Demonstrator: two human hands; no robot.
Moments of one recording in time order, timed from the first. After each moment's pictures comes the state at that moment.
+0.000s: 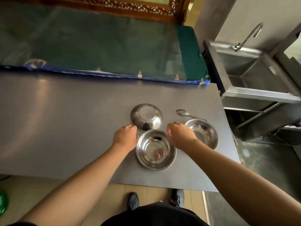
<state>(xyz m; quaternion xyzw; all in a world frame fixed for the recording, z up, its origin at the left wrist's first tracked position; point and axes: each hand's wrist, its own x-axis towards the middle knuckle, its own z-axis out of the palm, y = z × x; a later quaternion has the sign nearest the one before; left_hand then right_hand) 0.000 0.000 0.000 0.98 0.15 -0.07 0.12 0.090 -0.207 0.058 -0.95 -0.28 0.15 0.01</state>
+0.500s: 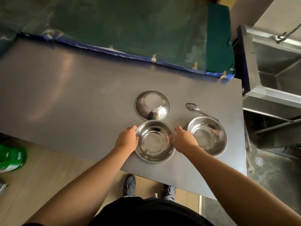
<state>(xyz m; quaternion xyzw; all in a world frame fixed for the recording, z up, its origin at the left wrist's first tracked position) -0.018 -0.046 -0.048 0.91 0.31 -0.09 0.27 0.111 -0.242 -0.016 -0.94 -0.20 0.26 0.08</state>
